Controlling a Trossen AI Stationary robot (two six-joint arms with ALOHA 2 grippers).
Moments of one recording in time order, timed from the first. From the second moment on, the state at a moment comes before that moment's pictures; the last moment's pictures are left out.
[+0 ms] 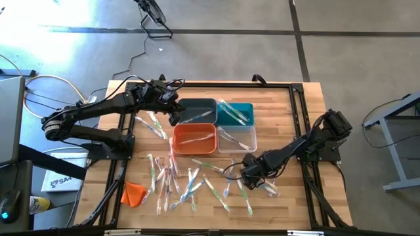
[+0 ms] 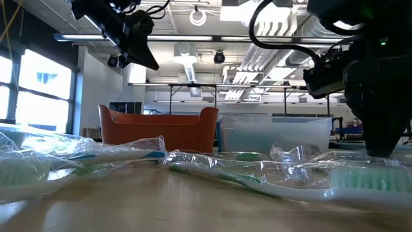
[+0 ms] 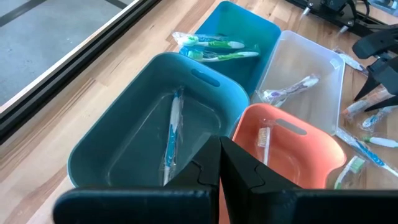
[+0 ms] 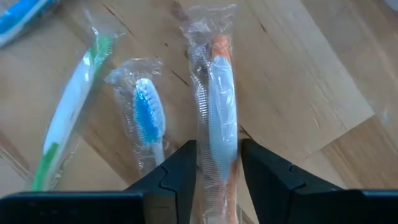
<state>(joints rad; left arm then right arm) 0.44 1.09 0.89 -0.42 0.09 -0.16 0.45 1.73 0.91 -0.61 0.03 1.17</state>
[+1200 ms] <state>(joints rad) 0.44 1.09 0.89 -0.41 0.09 -0.16 0.42 1.39 0.91 -0.66 0.18 1.06</state>
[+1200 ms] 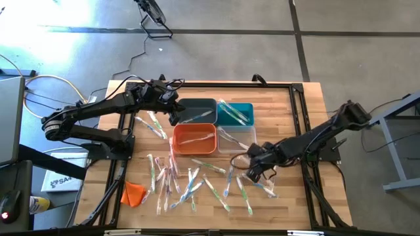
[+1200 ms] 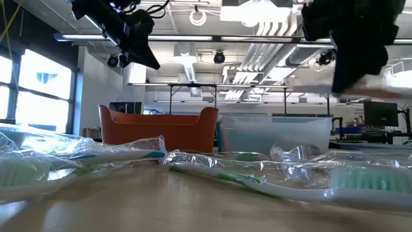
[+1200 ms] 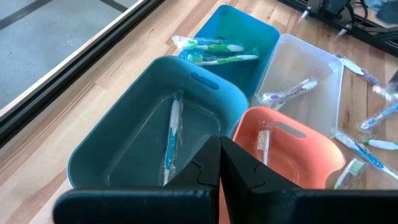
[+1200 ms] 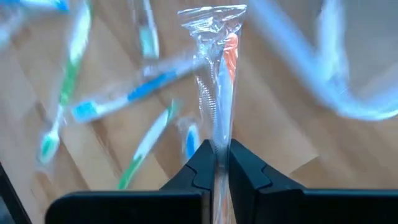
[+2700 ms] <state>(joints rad) 0.44 1.09 0.89 0.01 0.40 -0.16 0.08 1.11 0.91 -0.12 0.37 0.50</state>
